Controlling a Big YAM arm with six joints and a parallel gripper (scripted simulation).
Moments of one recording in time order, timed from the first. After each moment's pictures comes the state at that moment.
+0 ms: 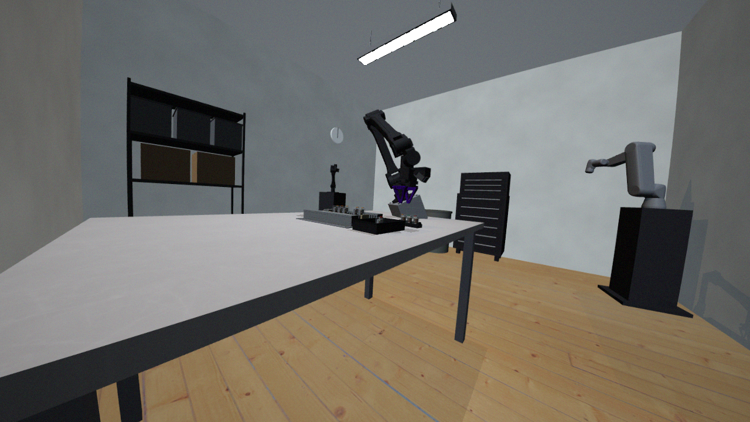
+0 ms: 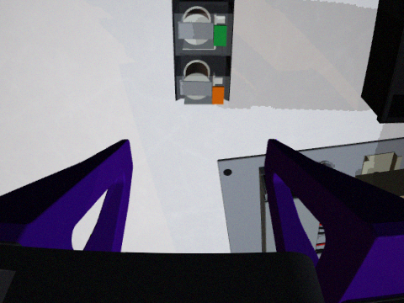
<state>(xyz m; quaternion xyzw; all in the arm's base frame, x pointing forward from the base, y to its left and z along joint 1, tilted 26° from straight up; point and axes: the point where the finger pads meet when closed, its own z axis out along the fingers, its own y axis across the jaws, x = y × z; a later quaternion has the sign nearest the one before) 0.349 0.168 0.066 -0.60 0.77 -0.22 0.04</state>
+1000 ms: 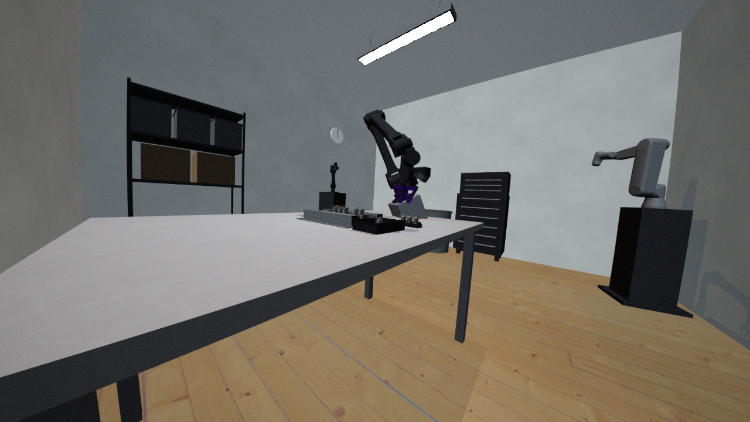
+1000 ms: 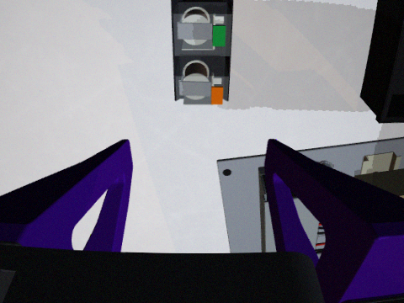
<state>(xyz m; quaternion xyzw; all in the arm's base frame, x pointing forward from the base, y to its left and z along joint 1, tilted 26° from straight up) 0.349 0.168 0.066 -0.60 0.77 -0.22 0.04</state>
